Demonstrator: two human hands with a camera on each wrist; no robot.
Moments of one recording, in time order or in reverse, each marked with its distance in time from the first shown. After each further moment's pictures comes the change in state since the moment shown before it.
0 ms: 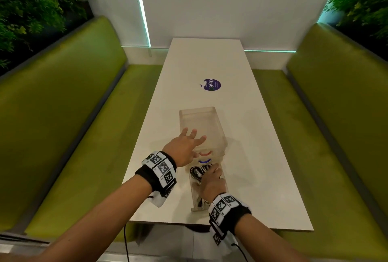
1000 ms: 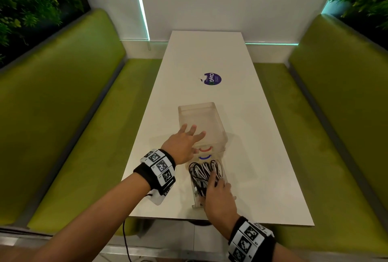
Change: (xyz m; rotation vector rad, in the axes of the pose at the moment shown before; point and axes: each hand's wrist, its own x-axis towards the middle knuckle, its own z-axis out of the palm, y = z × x) left_hand -0.003 0.001 0.002 -0.003 0.022 -0.038; right_hand -0.037 0.038 0.032 -0.146 0.184 -0.257
